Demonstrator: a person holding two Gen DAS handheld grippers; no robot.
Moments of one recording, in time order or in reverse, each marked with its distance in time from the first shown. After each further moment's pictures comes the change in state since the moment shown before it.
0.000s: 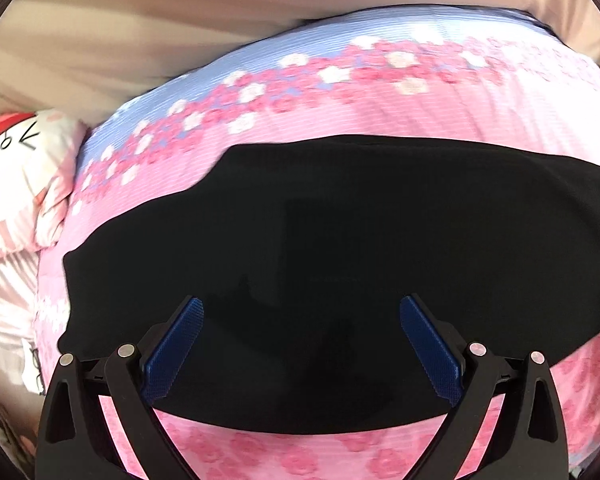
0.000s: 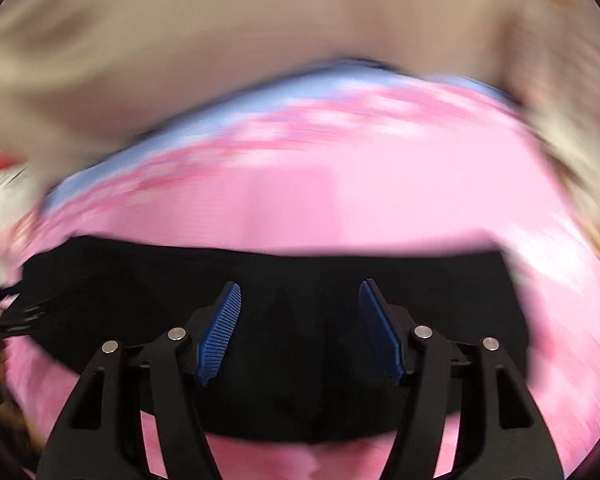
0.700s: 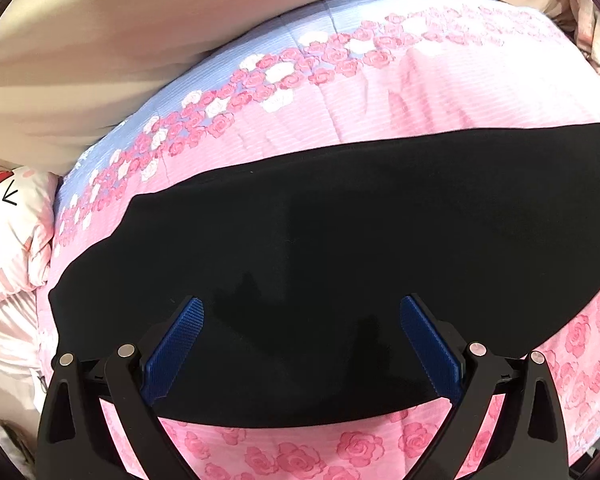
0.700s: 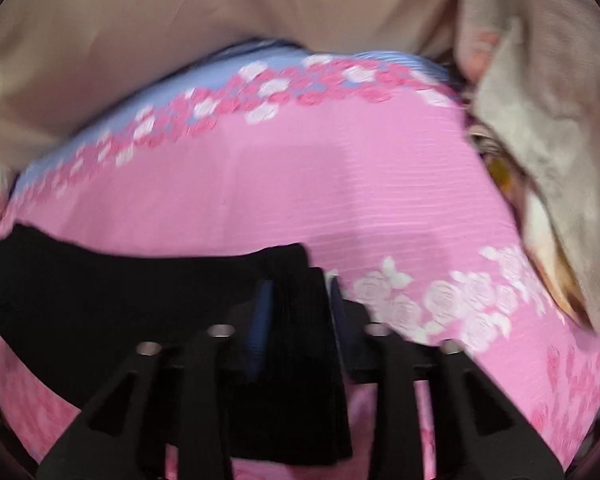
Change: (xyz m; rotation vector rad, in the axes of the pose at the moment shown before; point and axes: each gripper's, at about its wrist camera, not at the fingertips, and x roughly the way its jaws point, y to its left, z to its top) left arm -0.018 -0.116 0.015 0.126 -0.009 0.010; right arm 0.038 -0.082 0.044 -0.106 0.023 0.070
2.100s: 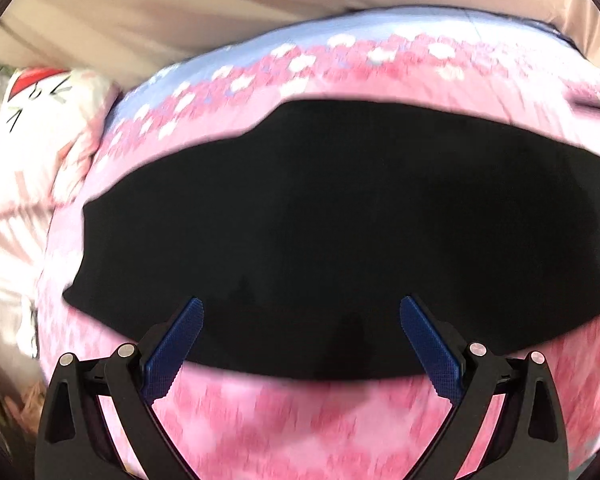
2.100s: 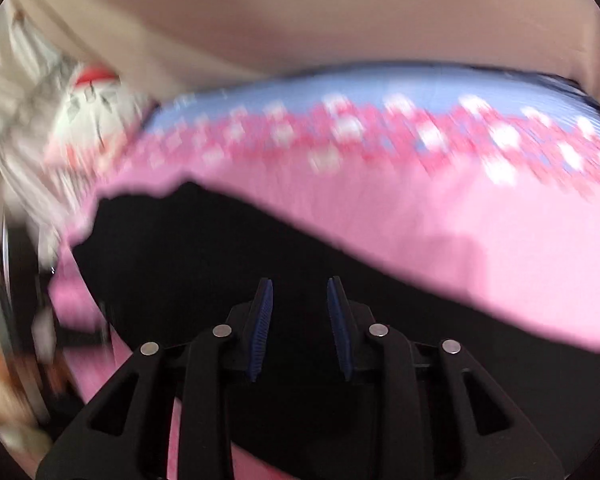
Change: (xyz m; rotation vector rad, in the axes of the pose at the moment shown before) left arm 0.023 0.152 -0.072 -0.228 0.000 0.027; right arm 0.024 0.306 -0.009 -0.318 0.139 0.381
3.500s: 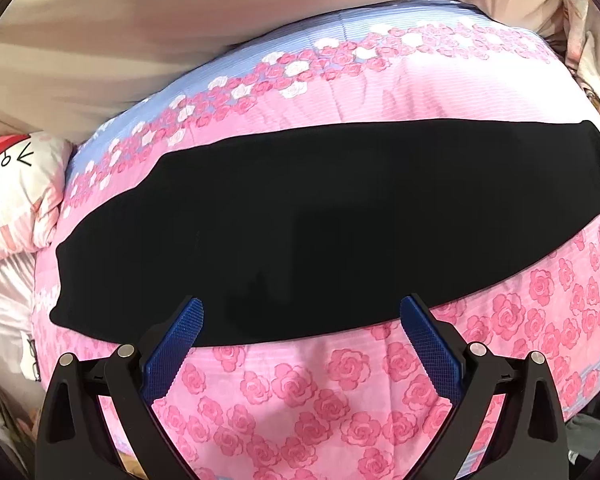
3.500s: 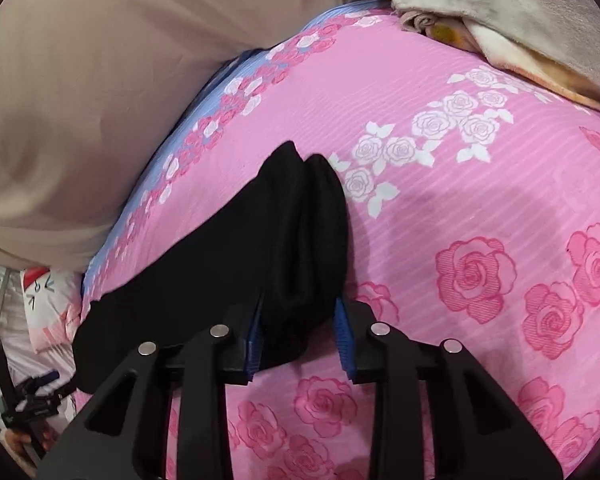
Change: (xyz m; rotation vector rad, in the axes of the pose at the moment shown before) left arm -0.084 -0.123 -0.010 0.138 -0.007 -0.077; right arm -0.147 -0.270 -0.186 0.703 -0.297 -0.079
